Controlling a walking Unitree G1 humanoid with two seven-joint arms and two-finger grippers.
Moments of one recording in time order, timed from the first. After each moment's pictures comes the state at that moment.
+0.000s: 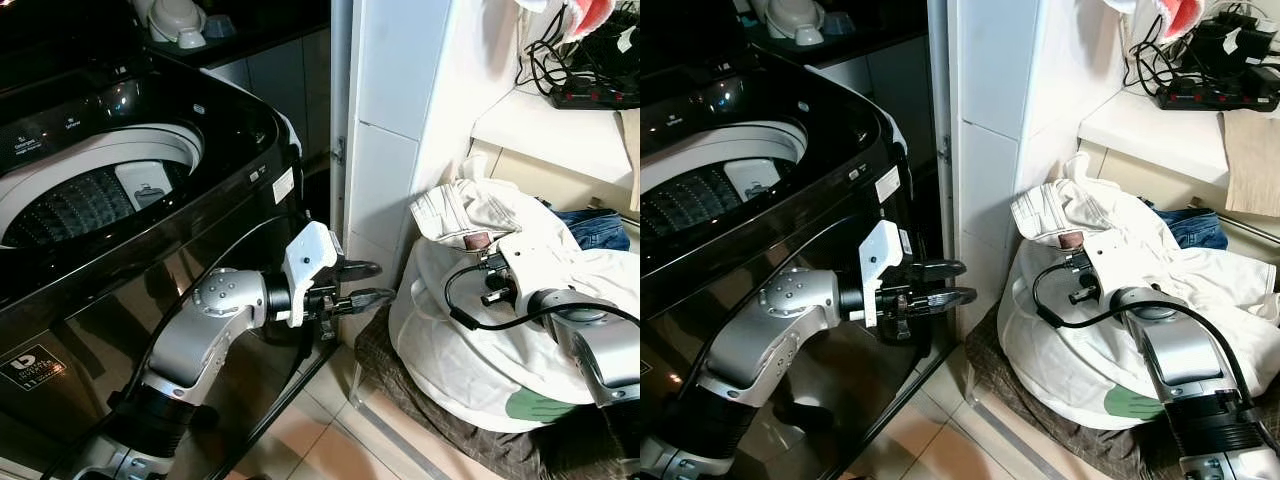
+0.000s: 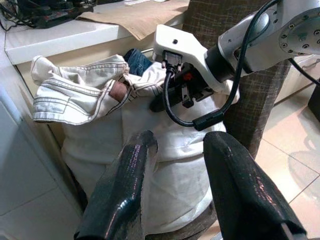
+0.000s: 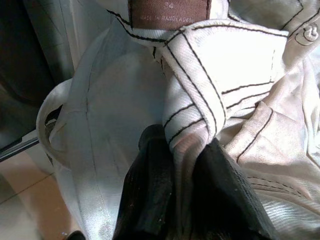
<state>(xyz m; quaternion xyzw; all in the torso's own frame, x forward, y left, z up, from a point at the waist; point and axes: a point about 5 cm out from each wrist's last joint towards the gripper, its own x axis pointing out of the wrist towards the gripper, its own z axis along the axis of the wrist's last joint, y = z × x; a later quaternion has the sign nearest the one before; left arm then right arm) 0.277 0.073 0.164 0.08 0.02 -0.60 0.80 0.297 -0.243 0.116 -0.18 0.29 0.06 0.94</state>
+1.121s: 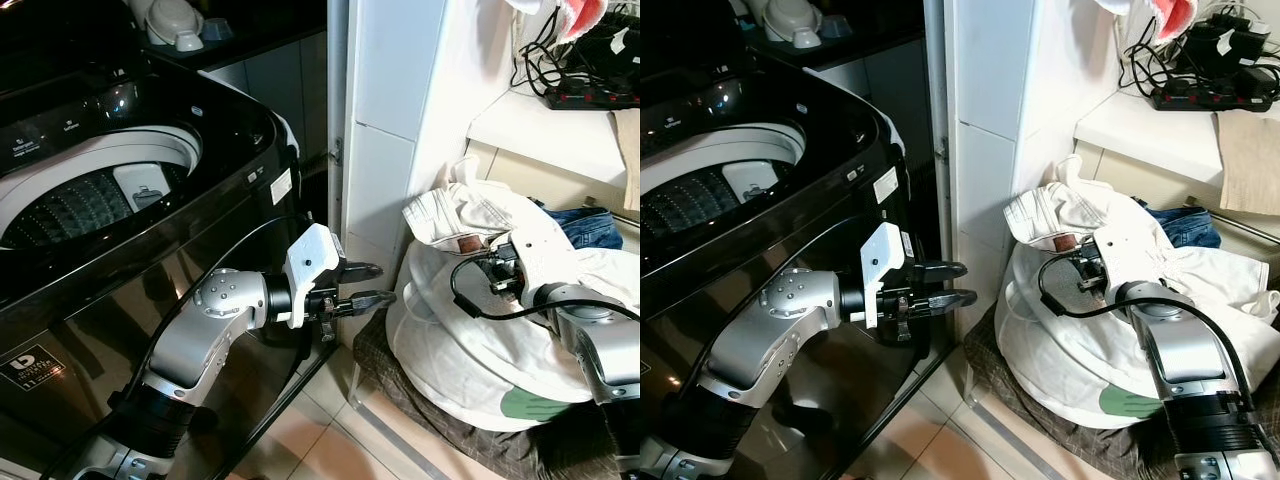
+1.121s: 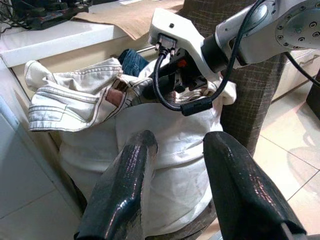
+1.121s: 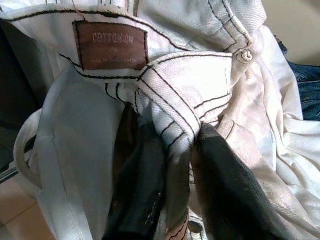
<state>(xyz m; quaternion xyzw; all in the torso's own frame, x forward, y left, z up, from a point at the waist) 0.276 0.072 0.163 0.08 0.02 -0.60 0.79 0.301 -0.250 0.123 -0.17 0.26 0.03 0.95</state>
